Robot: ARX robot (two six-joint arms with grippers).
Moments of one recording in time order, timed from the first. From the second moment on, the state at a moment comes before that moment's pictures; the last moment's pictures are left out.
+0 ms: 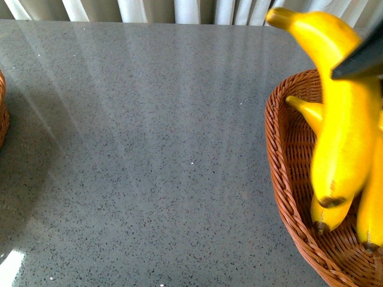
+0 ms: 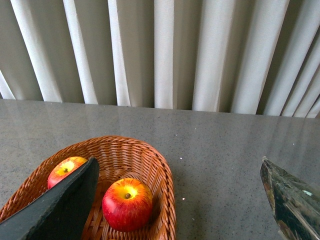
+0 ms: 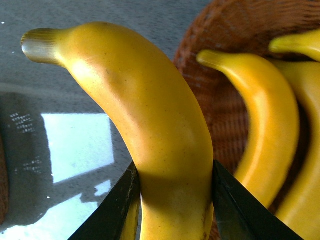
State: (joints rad) left arm 0.00 0.02 0.01 0.00 0.00 -0.01; right arm 0.34 1.35 0.84 -0.36 -0.03 0.56
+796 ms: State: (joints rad) left arm 0.00 0.02 0.01 0.00 0.00 -0.01; right arm 0.12 1.36 0.65 -0.26 -0.05 0.48
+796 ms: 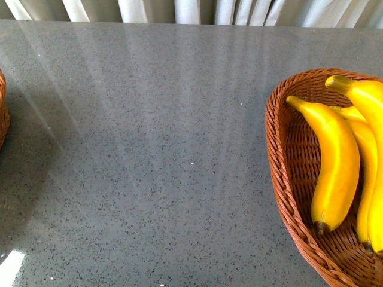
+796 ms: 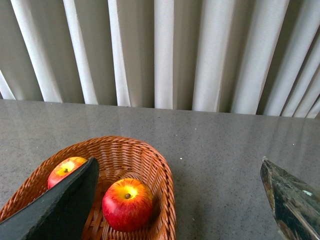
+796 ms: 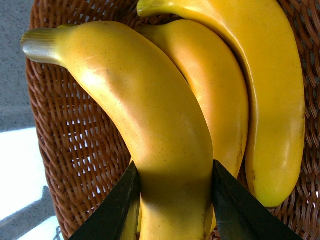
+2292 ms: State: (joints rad) left arm 0.00 0.02 0.01 0.00 0.00 -0.01; right arm 0.09 1.05 0.17 0.88 0.08 0.03
